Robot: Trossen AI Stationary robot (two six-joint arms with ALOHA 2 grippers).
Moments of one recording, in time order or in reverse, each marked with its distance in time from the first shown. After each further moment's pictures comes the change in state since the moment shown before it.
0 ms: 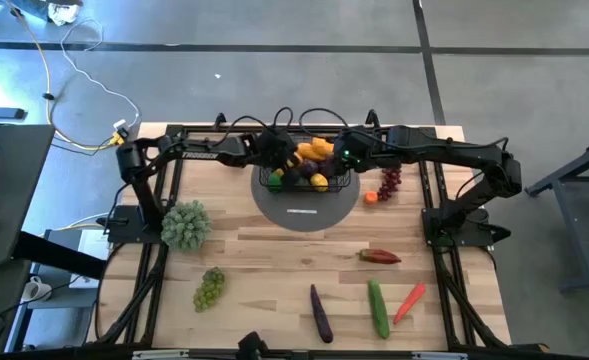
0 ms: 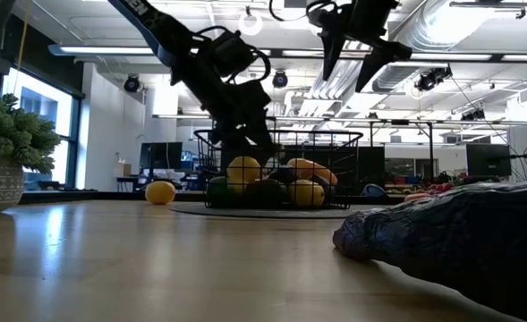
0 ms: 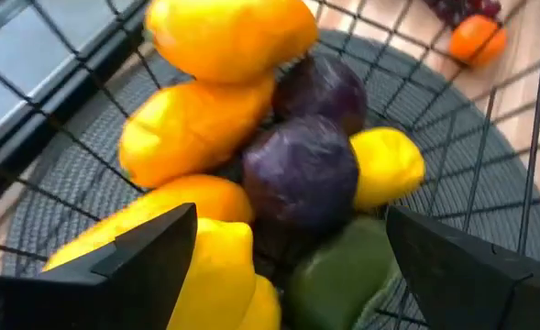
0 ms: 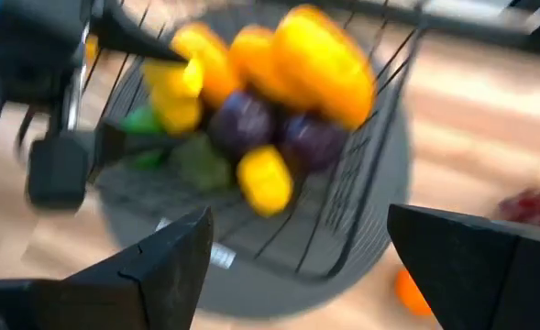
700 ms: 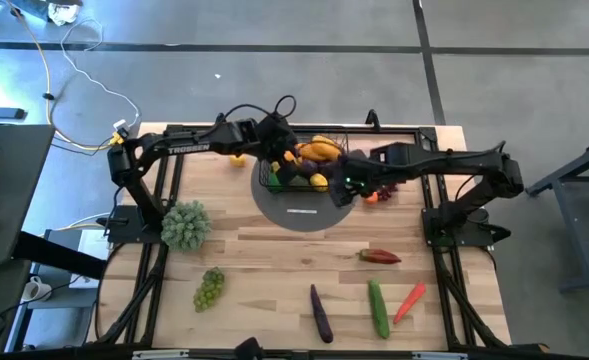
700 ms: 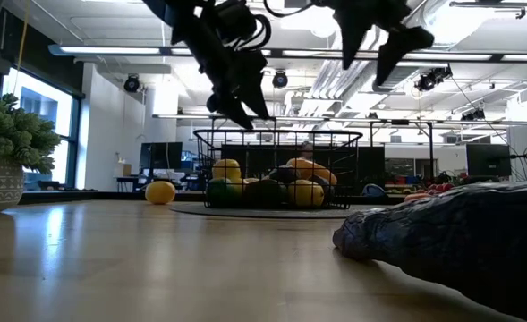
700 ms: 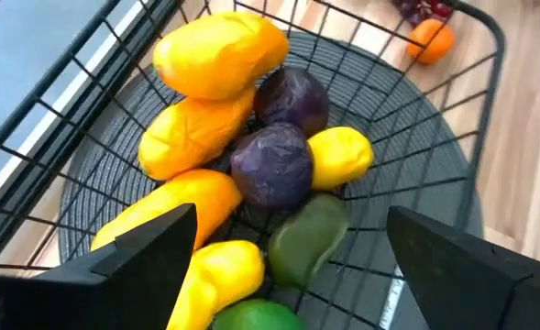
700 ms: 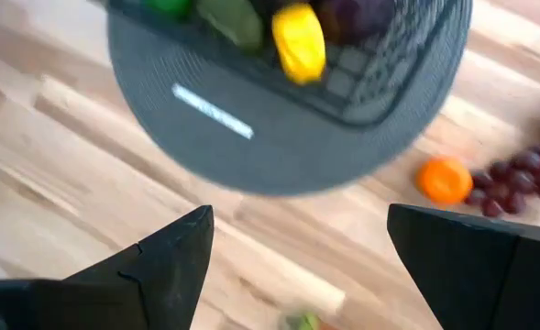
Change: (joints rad) left arm -0.021 -0.074 0.225 -0.391 0.006 0.017; right arm 0.160 -0.001 0.000 -0.144 -0.132 0.049
